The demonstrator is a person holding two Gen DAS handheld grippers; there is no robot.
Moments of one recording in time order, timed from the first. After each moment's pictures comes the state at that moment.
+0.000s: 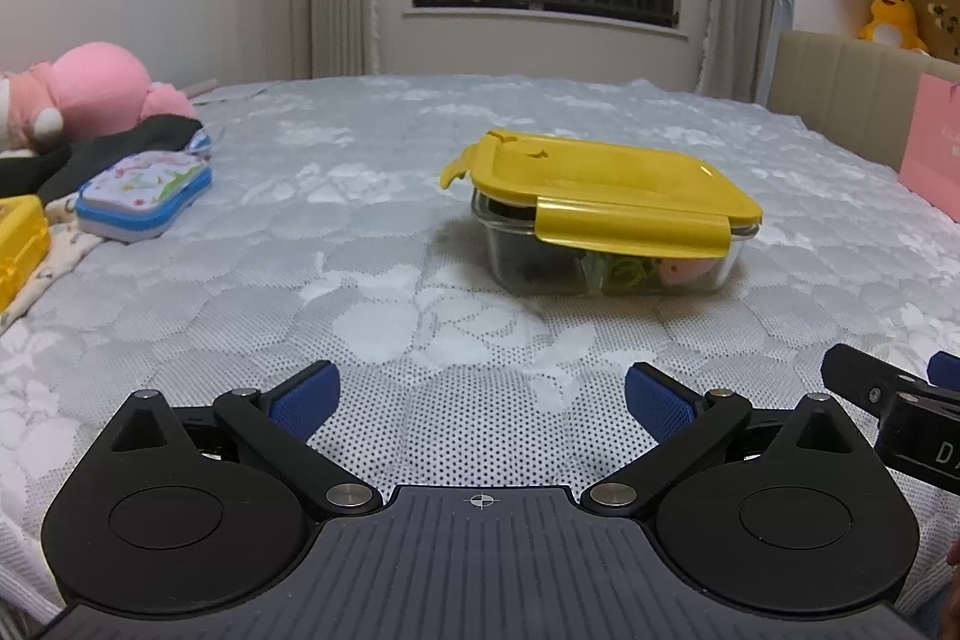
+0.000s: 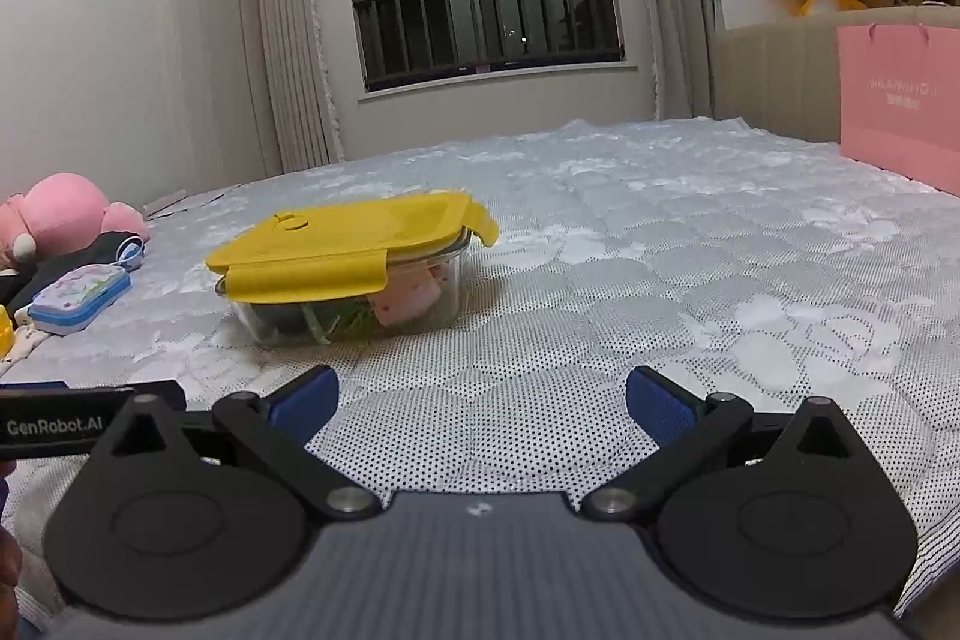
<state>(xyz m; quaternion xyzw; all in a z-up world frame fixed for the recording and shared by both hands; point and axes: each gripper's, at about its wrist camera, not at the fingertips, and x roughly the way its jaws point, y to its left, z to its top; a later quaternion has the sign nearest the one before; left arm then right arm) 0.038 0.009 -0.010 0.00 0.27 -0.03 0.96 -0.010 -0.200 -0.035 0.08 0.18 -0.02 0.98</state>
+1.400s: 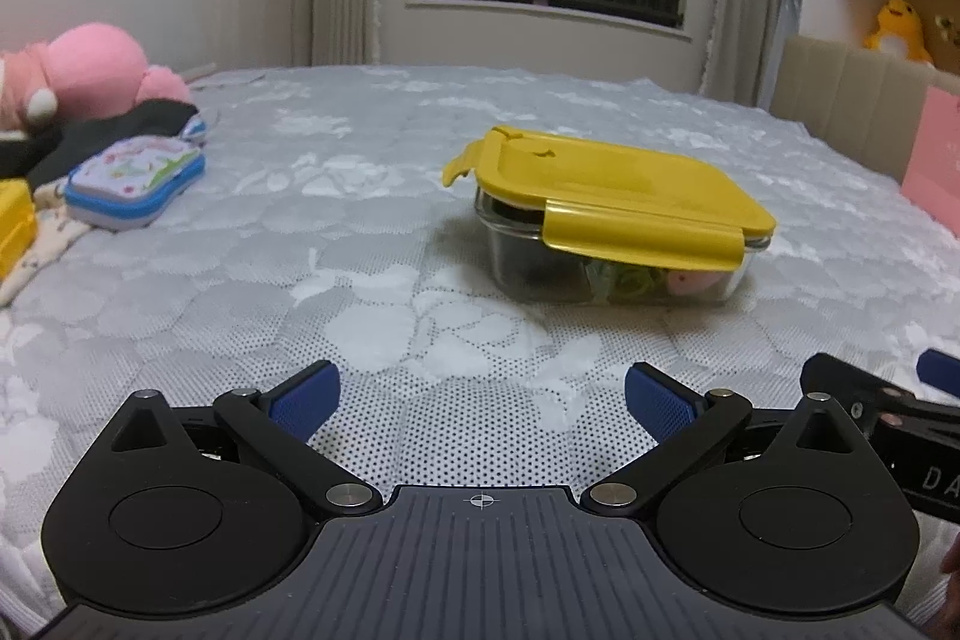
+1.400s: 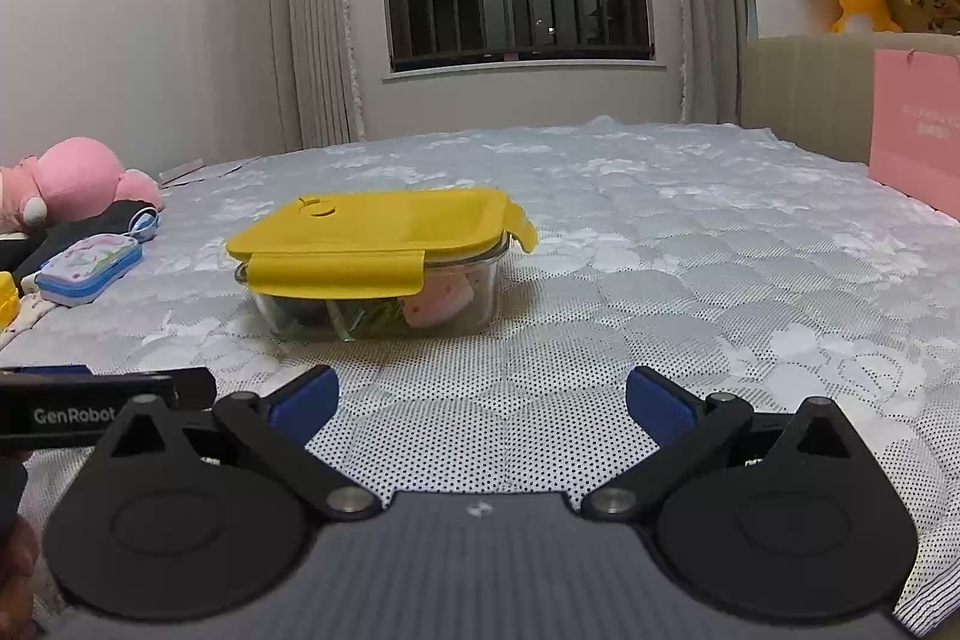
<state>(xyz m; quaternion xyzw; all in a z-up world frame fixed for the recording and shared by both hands) 0.050 0.011 -0.011 -0.01 0.27 -0.03 0.96 0.006 -0.186 -0.026 0.04 0.20 0.00 0.98</state>
